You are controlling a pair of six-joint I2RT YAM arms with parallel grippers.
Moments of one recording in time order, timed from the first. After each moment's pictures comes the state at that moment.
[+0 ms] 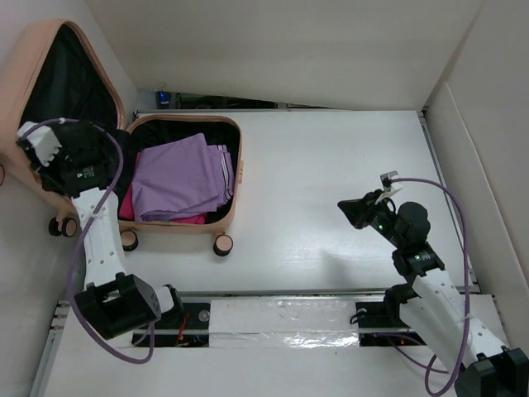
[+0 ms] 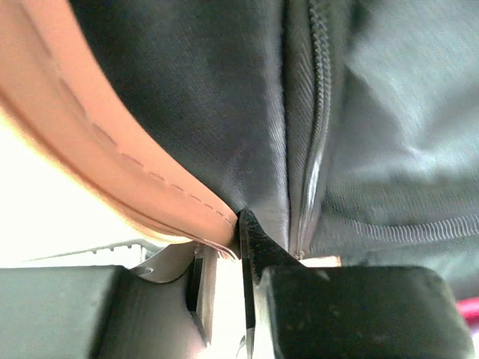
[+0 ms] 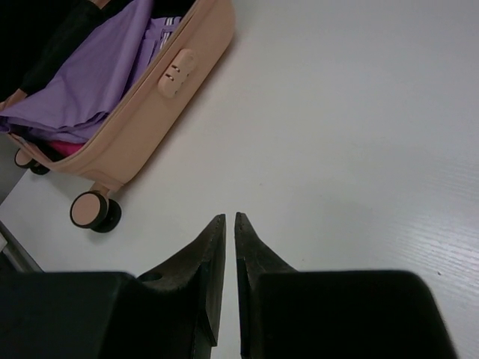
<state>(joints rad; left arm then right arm) 0.38 1.24 1.30 -0.59 -1.00 -0.36 0.26 0.63 0.38 0.15 -0.38 0.39</state>
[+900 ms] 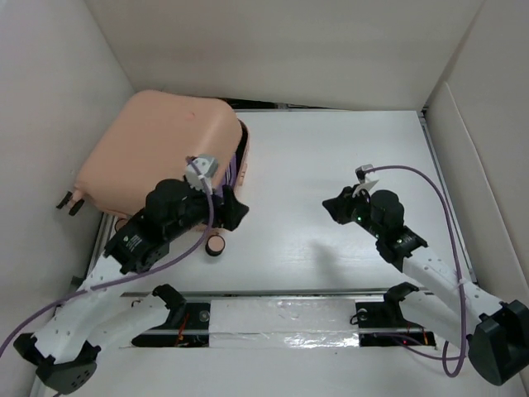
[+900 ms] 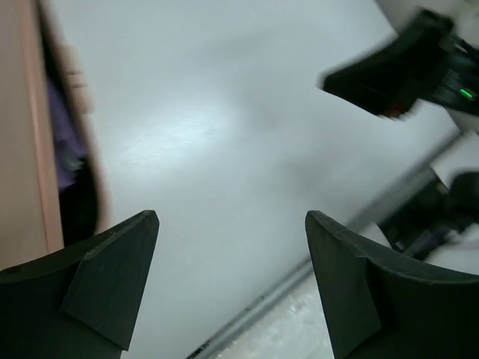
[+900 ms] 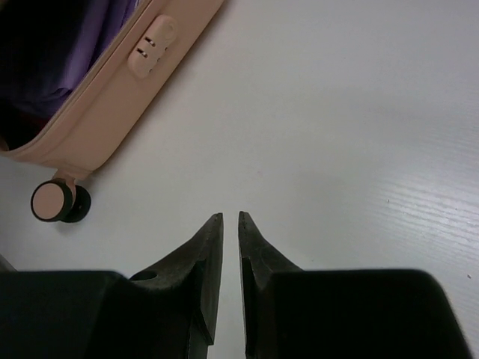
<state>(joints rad) -0.69 0.76 0.98 -0.64 -0.03 -0.36 0.47 0.88 0.47 0.16 -0.14 0.38</state>
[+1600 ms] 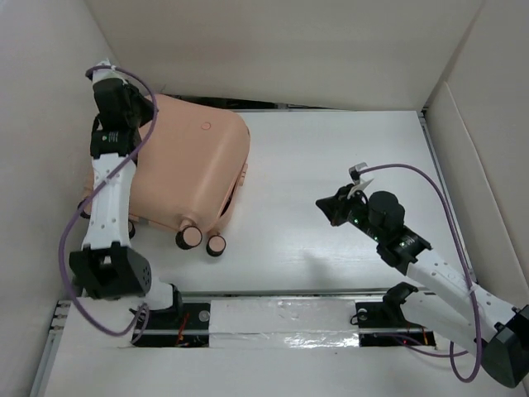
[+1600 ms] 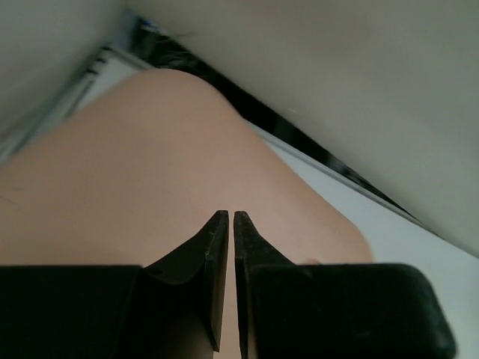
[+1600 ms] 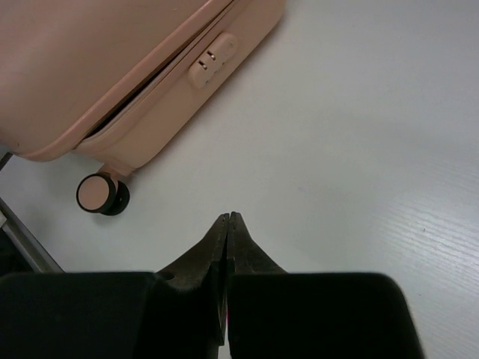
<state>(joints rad) 0.07 1.43 1.55 -0.39 0.02 -0.50 0.59 0.84 0.55 0.09 -0.09 0.36</state>
